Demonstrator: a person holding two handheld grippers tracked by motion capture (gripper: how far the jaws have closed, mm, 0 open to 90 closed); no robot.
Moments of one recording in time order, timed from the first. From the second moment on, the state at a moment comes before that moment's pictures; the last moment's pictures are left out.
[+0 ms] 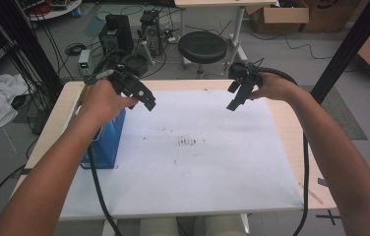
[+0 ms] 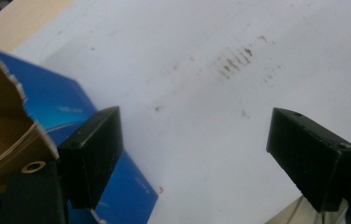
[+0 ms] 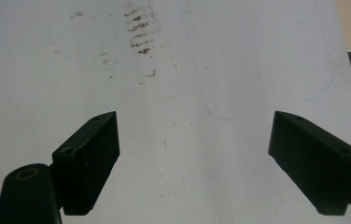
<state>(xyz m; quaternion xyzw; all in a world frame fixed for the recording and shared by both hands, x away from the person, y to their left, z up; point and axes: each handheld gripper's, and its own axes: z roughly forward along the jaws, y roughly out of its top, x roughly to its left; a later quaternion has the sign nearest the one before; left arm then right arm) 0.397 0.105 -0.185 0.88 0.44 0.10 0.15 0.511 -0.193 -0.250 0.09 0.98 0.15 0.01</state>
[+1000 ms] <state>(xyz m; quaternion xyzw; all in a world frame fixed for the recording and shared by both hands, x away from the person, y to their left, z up) 0.411 0.045 -0.214 0.94 0.32 0.06 0.12 0.506 -0.193 -0.252 0.09 0.98 0.15 0.01</state>
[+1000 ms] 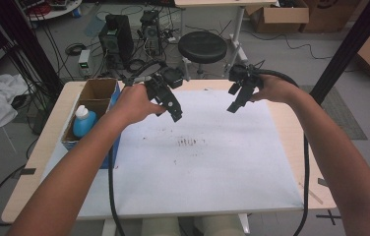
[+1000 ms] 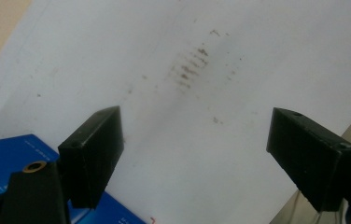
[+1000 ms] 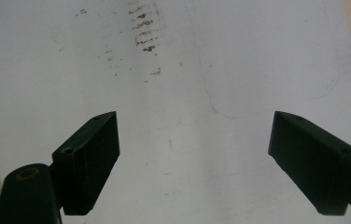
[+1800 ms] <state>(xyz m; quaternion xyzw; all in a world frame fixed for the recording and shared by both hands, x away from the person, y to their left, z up) 0.416 0.039 -0.220 0.94 0.31 0.06 0.12 0.507 -0.196 -0.254 0.09 0.98 0.15 0.01</state>
